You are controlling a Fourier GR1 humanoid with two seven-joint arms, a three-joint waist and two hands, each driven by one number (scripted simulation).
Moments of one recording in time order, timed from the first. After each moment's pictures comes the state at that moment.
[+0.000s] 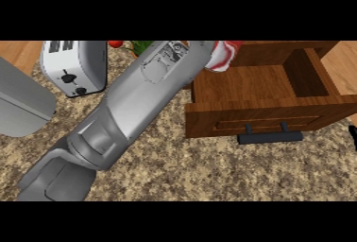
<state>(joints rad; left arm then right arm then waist) -1.46 0.00 -0.32 -0.61 0.29 0.57 0.17 0.23 -0.02 -0.26 -2.16 -0.09 0.21 0.10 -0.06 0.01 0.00</state>
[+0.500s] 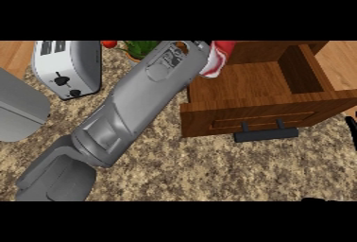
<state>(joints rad) -1.47 0.00 -0.42 -0.48 0.41 0.59 0.07 0.17 -0.04 -0.26 -2.14 -0.09 0.19 0.13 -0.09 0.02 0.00</state>
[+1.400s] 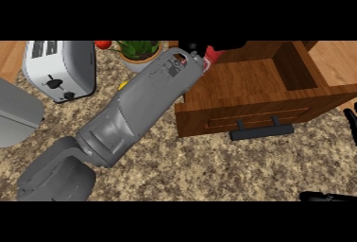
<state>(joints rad) -1.45 0.00 -0.60 -0.38 0.49 0.67 0.00 0.11 -0.06 -0.25 -2.13 -0.08 0.19 0.15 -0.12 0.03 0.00</state>
